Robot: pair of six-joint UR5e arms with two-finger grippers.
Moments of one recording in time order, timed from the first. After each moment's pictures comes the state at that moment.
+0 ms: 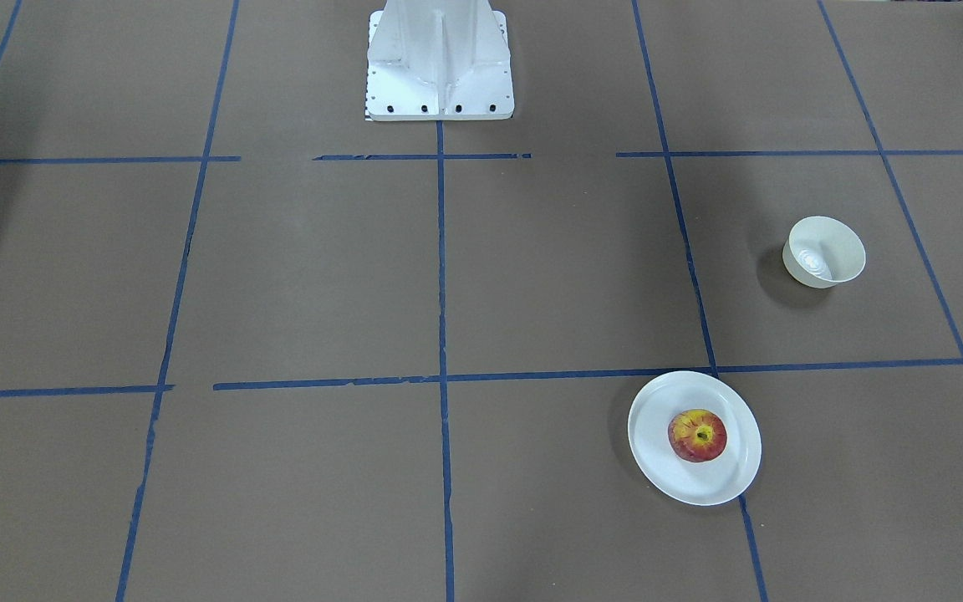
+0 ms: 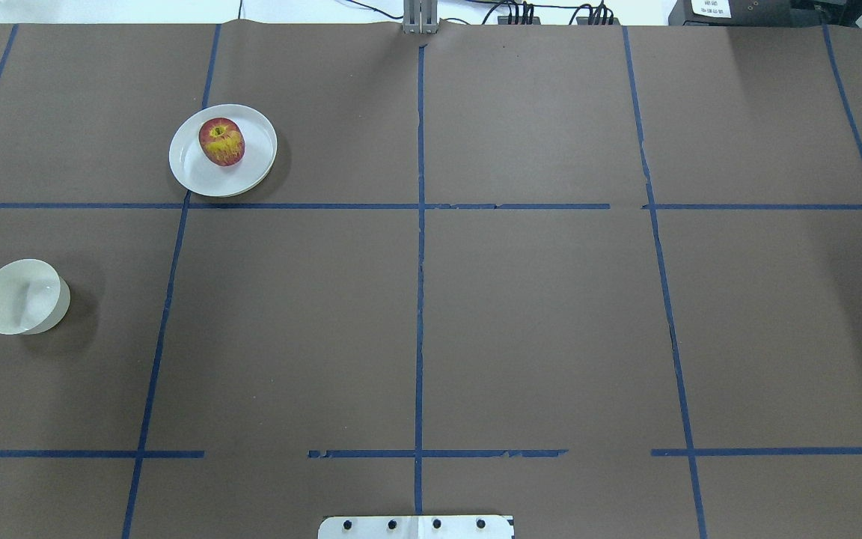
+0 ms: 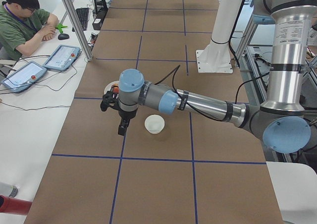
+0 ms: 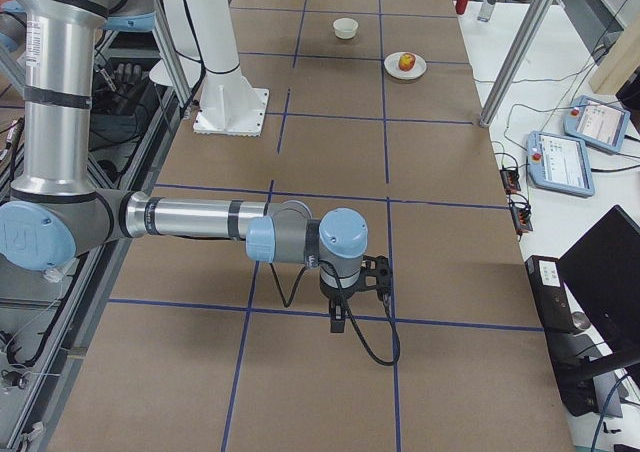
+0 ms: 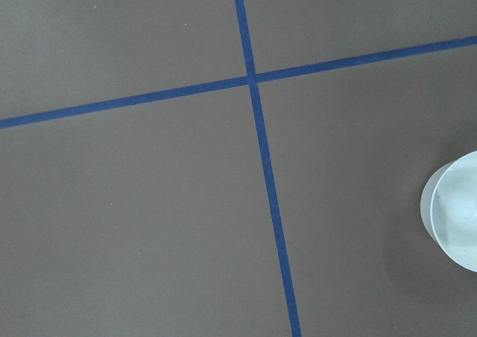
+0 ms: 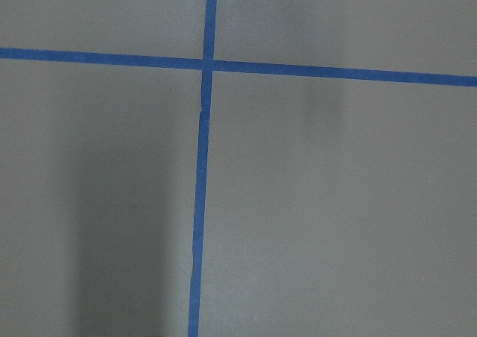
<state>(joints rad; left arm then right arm) -1.49 -1.65 -1.78 -1.69 -2.32 -0.18 1.59 -1.71 1.71 -1.58 2.29 -0.06</state>
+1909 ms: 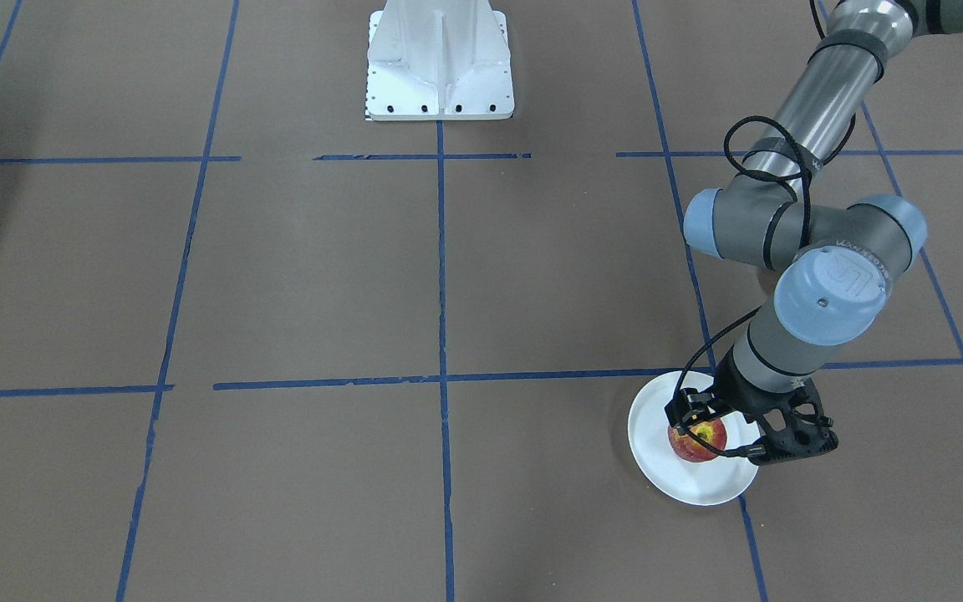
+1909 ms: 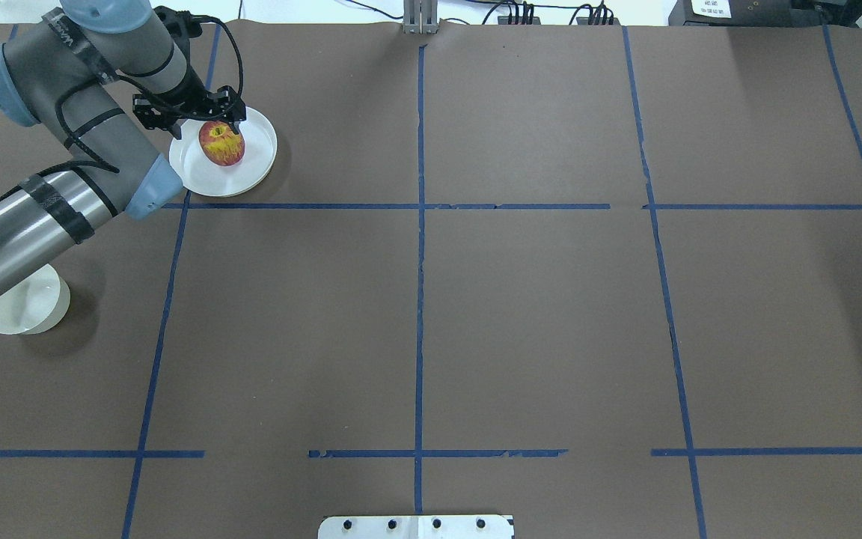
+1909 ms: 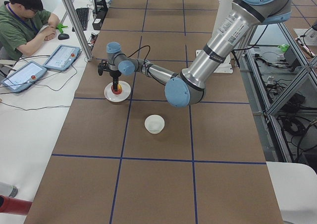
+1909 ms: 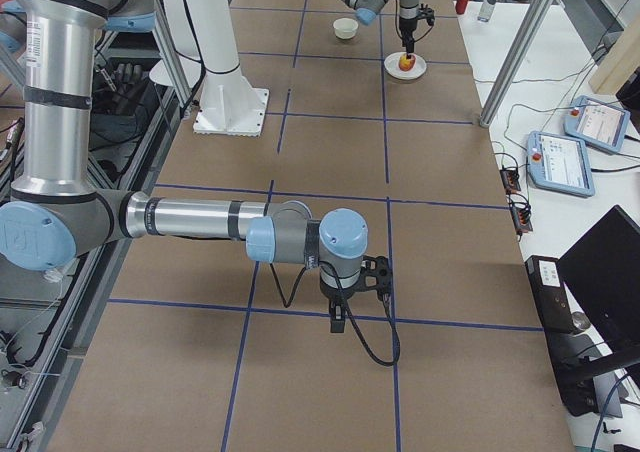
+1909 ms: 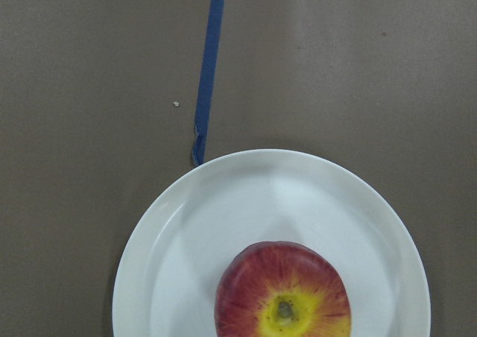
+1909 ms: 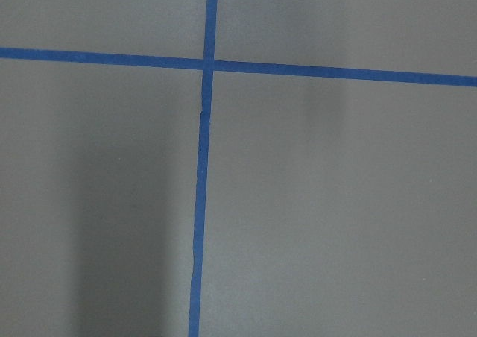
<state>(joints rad) -0.95 -2.26 -1.18 -1.92 -2.06 -0.97 1.59 -1.71 1.71 -1.58 2.30 -0.06</state>
